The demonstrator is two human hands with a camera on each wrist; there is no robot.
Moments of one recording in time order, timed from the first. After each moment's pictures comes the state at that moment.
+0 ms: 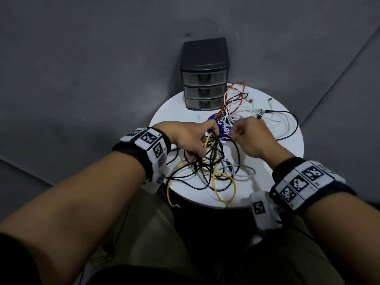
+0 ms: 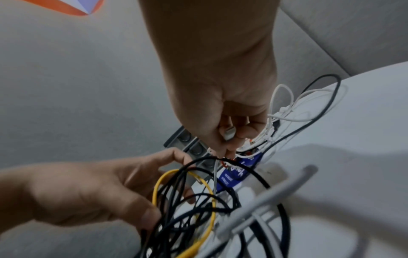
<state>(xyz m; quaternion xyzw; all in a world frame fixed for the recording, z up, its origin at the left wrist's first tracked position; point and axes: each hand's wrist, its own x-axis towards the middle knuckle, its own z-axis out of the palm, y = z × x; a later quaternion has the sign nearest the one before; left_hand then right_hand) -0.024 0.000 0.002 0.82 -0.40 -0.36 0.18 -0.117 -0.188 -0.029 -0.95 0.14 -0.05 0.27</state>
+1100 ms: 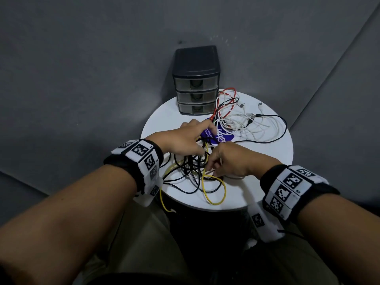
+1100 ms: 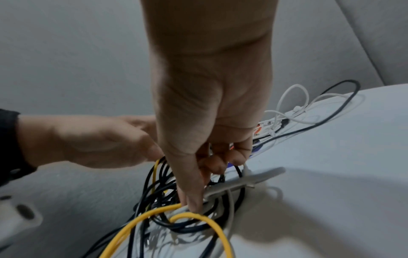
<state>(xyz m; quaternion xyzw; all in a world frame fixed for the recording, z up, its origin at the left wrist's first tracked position) -0.034 -0.001 -0.005 0.84 -0.41 -0.27 0.22 -0.131 -0.167 -0.037 -0.96 -0.10 0.16 0.23</state>
